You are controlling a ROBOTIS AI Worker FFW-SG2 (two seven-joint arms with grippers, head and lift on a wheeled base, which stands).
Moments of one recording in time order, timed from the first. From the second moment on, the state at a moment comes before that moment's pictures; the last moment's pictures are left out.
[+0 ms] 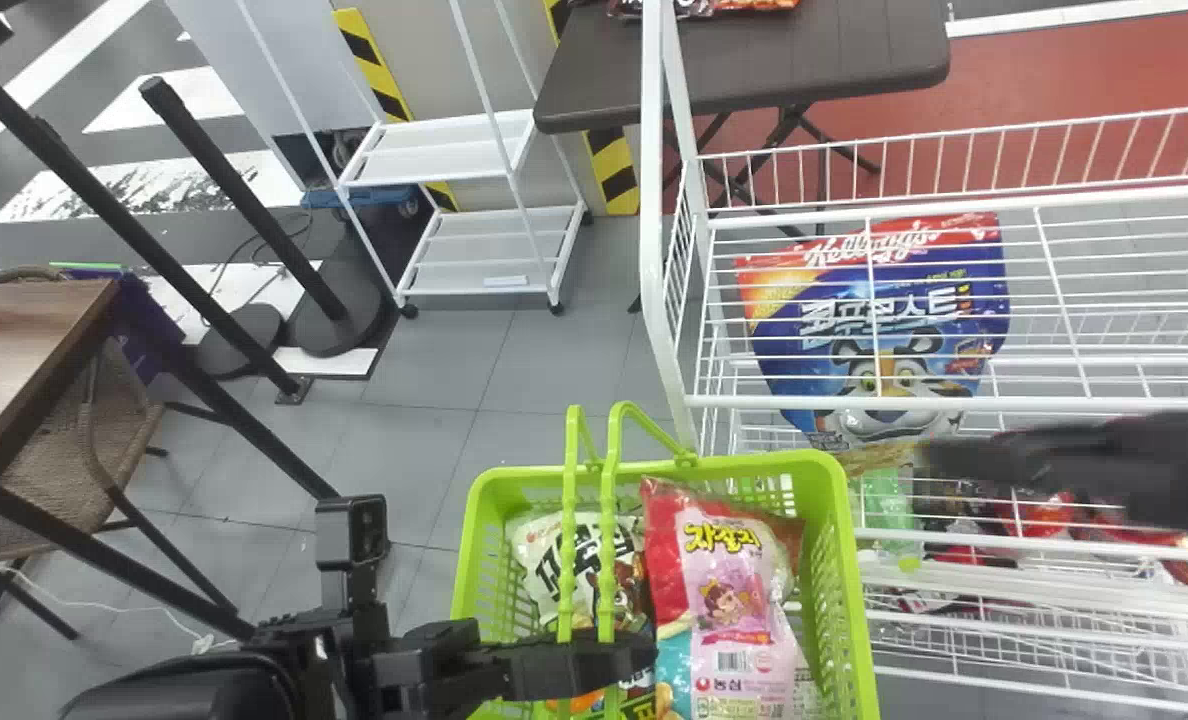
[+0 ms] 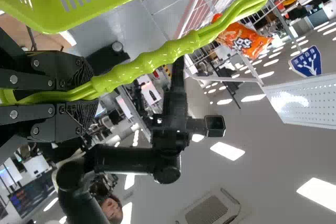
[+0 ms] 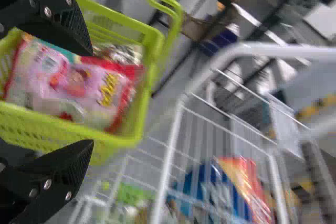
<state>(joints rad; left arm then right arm) 0.49 0.30 0.37 -1.91 0.47 0.95 -1.57 0.04 -0.14 -0.07 -2.25 -0.65 1.47 0.25</state>
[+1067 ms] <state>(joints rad) 0.50 0.31 0.38 -1.91 0.48 0.95 -1.57 -0.45 -0.15 -0.18 -1.41 0.14 0.78 0.22</state>
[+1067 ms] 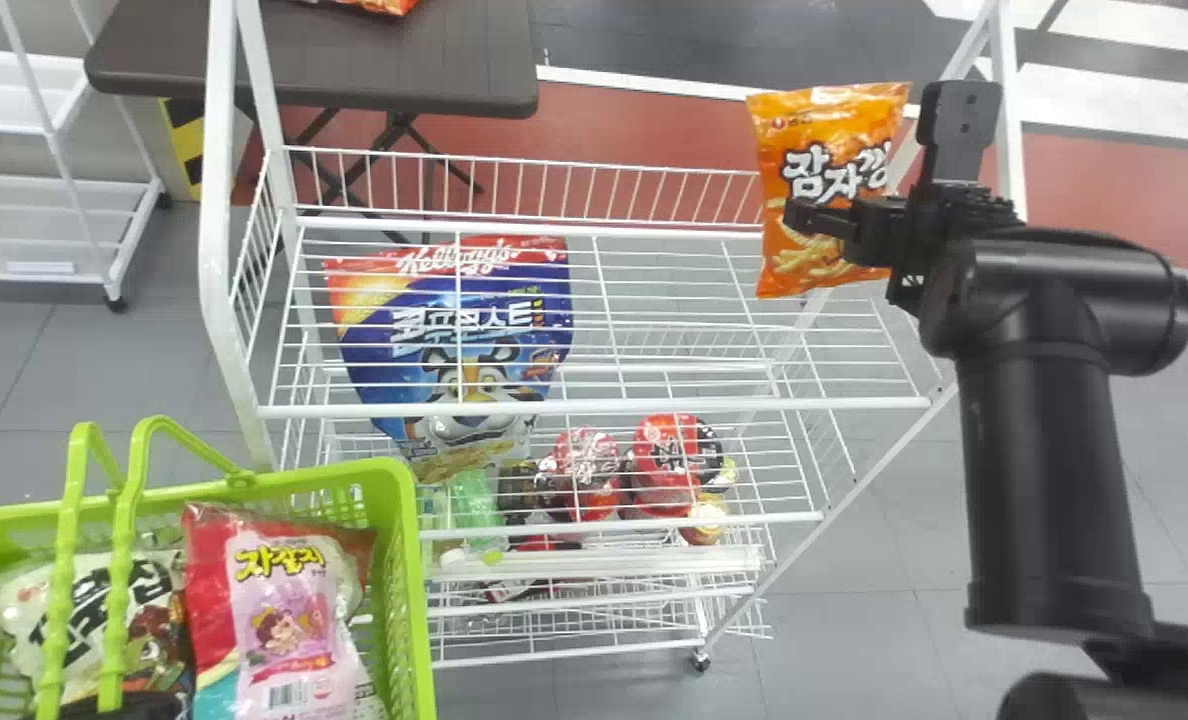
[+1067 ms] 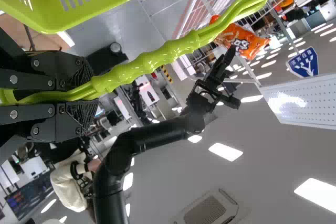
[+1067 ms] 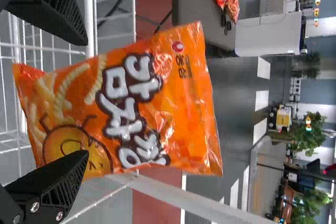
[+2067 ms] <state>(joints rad) 0.50 0.30 0.38 -1.88 0.48 0.90 -1.57 -0.47 -0.14 -0.17 -1.30 0.13 0.71 0.21</state>
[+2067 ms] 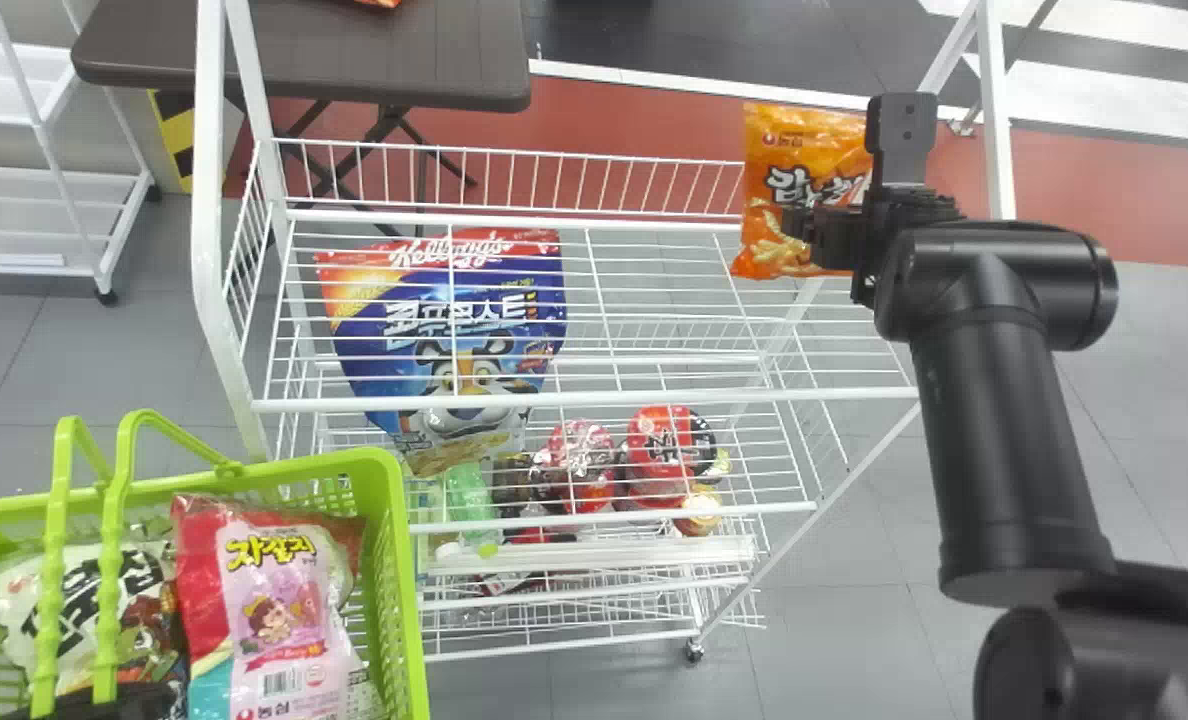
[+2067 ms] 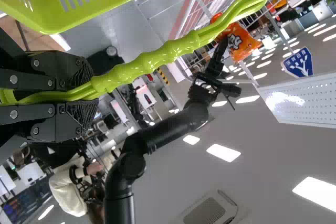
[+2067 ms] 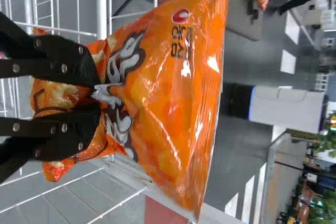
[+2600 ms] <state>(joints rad) 0.50 0.29 0.38 -1.88 0.47 0.90 -1.57 -0.08 -0.14 -0.17 -2.09 -0.19 1.14 0.21</state>
